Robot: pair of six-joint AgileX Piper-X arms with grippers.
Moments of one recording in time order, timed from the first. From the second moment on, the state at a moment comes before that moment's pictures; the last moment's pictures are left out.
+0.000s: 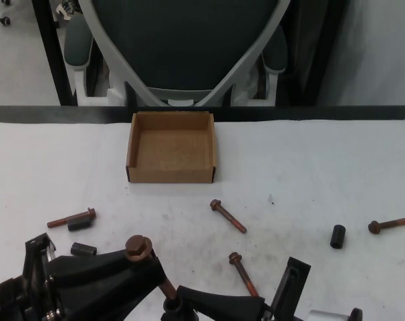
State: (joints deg) left arm -39.4 37.9 0.5 -44.8 23.9 -16.5; right arm 70.5 79.4 -13.0 -63.8 11.4 -10.4
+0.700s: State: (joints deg) left arm -39.4 37.9 0.5 -42.1 27.1 -20.4; right arm 70.5 79.7 -13.1 -64.3 12.1 -11.1
